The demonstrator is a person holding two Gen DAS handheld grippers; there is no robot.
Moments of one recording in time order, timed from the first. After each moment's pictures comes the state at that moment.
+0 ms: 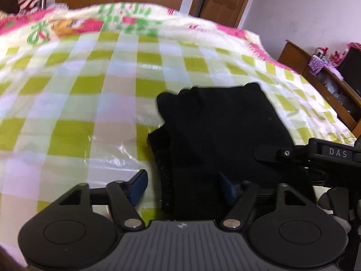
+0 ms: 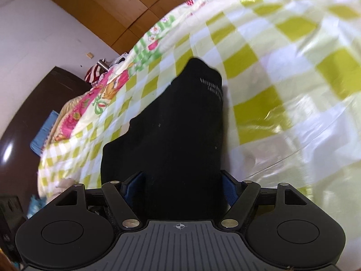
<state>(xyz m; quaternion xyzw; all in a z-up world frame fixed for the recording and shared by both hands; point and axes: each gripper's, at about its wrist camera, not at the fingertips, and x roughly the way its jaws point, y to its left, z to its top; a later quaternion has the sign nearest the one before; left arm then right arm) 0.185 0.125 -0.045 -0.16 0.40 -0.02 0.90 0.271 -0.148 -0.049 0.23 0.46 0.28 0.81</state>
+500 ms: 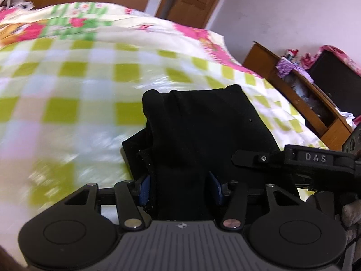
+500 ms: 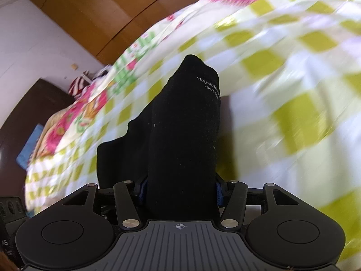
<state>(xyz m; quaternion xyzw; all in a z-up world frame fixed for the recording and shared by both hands) 0.267 0.042 -0.029 -0.18 0.38 -0.11 0.90 0.314 -0.218 -0.015 0.21 0.44 0.22 0.84</state>
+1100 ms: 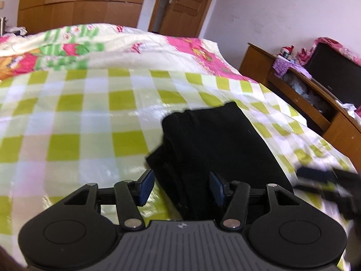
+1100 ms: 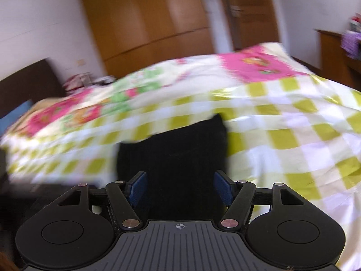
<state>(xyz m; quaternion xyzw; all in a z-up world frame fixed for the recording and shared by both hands) 0.269 0.044 0.009 -0.13 0.36 -0.10 0.92 0.241 -0.227 0.041 0.03 0.31 0.27 0.91</state>
